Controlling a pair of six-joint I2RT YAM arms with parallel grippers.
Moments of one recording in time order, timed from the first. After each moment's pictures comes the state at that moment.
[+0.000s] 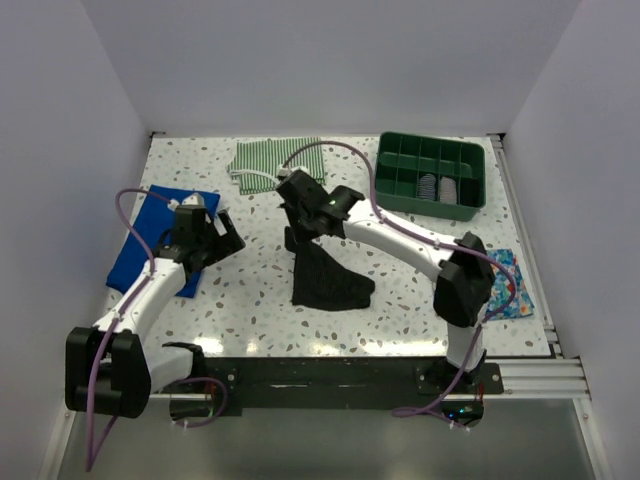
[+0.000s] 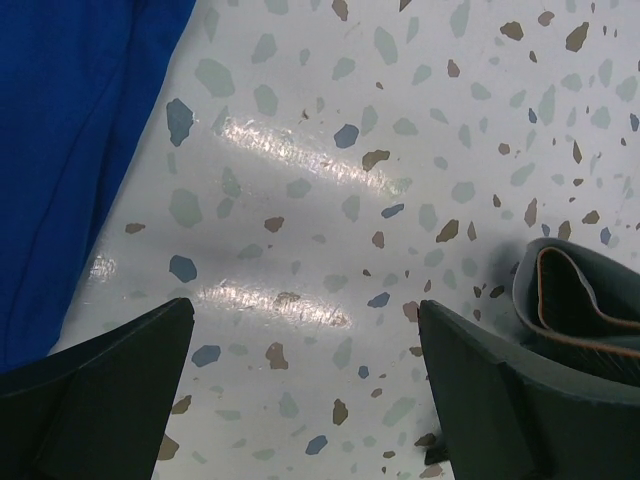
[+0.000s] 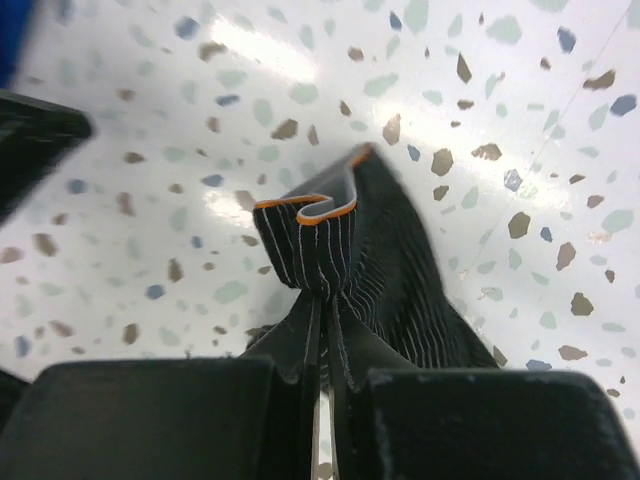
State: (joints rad) left arm -0.11 1.16 0.69 -0.36 -0.01 -0.58; right arm 0.92 1.93 1.74 -0.76 0.24 0.43
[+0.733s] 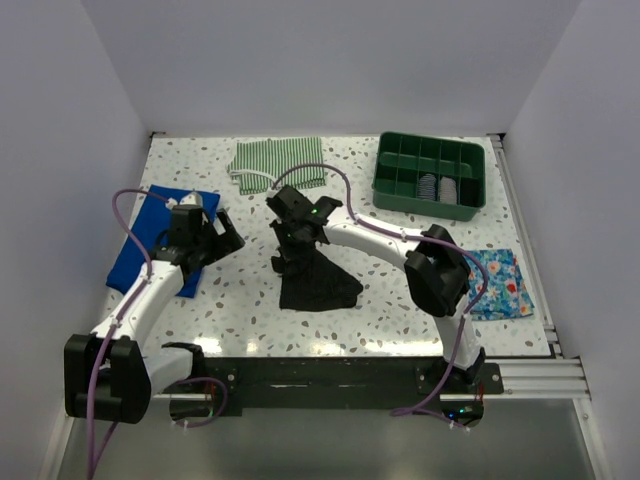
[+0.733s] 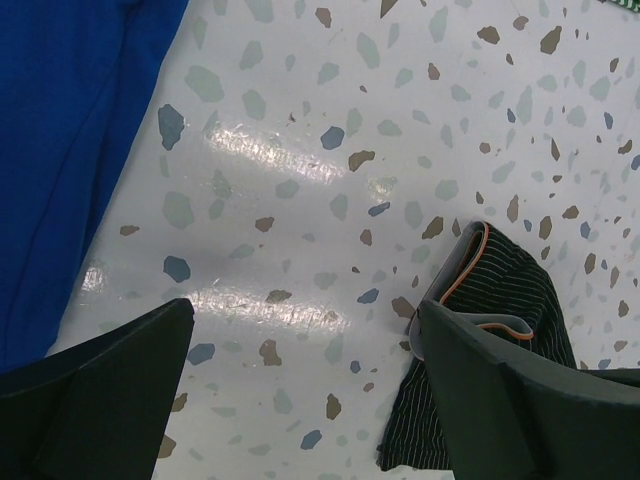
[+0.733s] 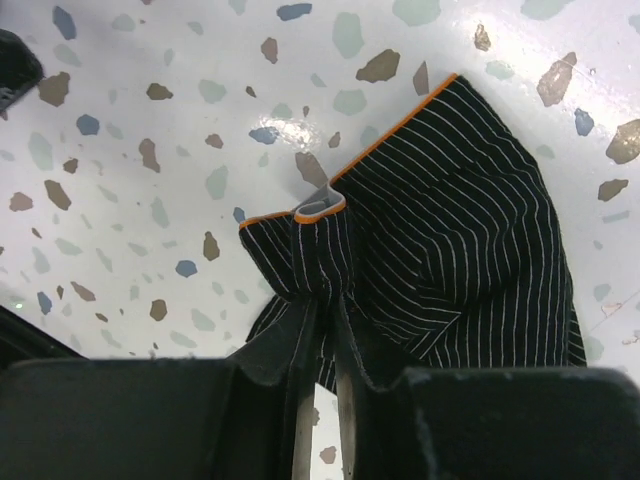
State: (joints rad) left arm -0.09 1.13 0.69 -0.36 0.02 -0.57; right arm 0.92 2.06 1.73 -0.71 0.00 0.47
